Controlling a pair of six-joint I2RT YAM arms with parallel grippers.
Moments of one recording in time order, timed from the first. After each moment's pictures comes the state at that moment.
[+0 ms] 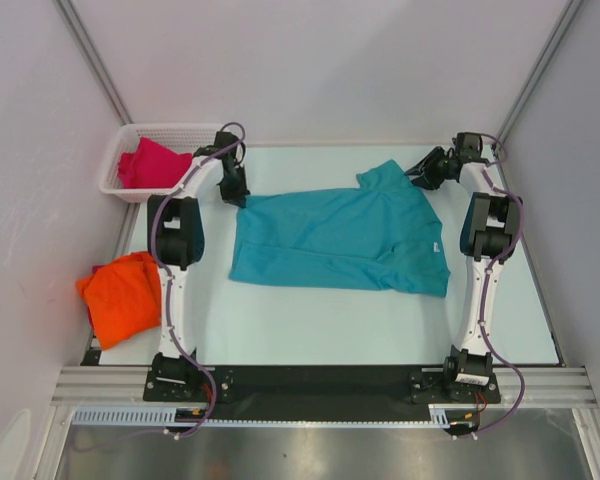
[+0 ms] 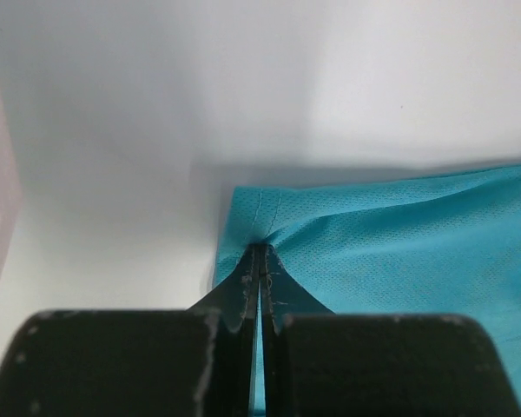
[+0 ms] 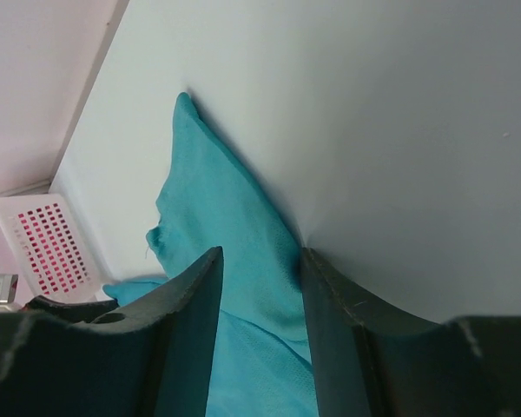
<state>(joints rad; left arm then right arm) -0.13 2.39 2.05 -0.83 0.05 -0.30 -0.14 2.55 2.12 -0.40 -0.56 0.72</state>
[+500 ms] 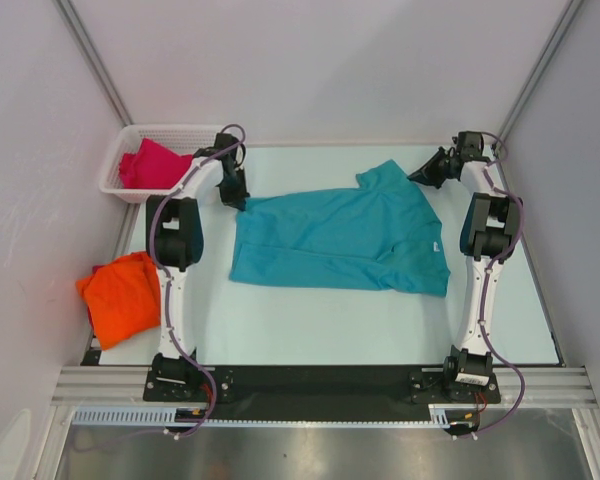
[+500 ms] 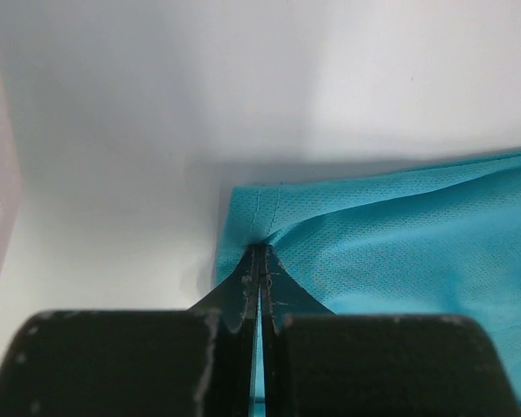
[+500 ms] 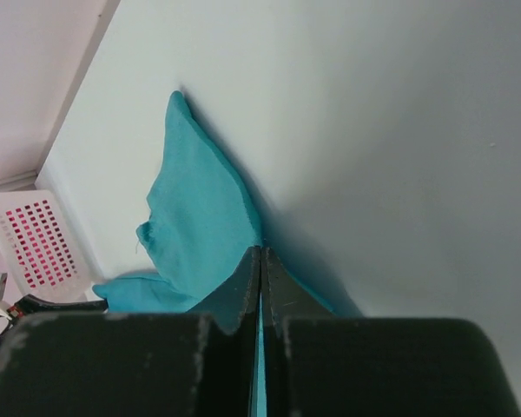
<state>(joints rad) -0.13 2.36 2.00 -0.83 0.05 -0.30 -0.15 2.57 2.18 -0.46 -0.57 0.67</state>
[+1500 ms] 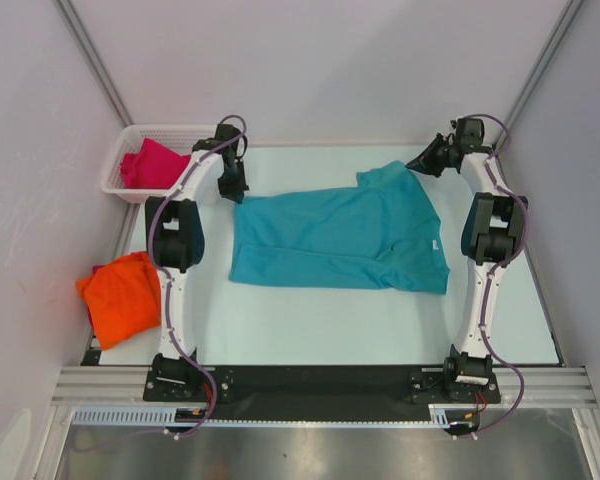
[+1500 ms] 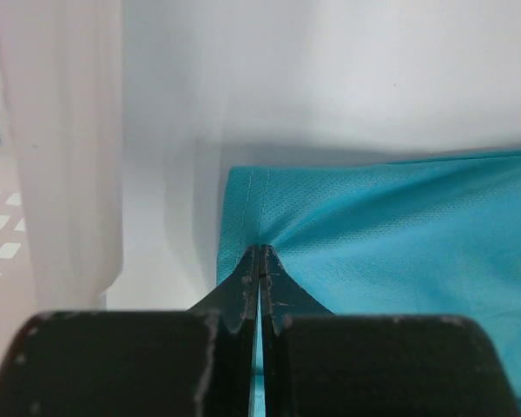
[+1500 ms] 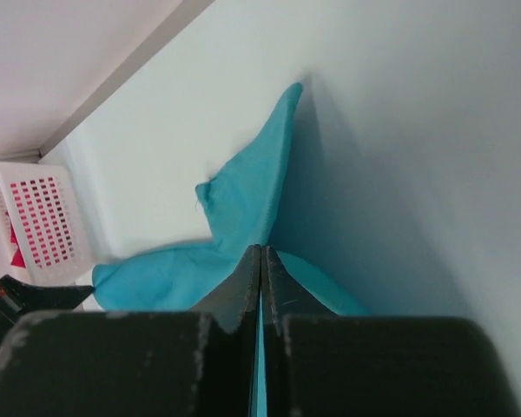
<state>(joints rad) -0.16 2.34 2.09 -0.92 -0.04 -0.30 -0.11 2.45 2.13 -0.45 -0.54 0.62</state>
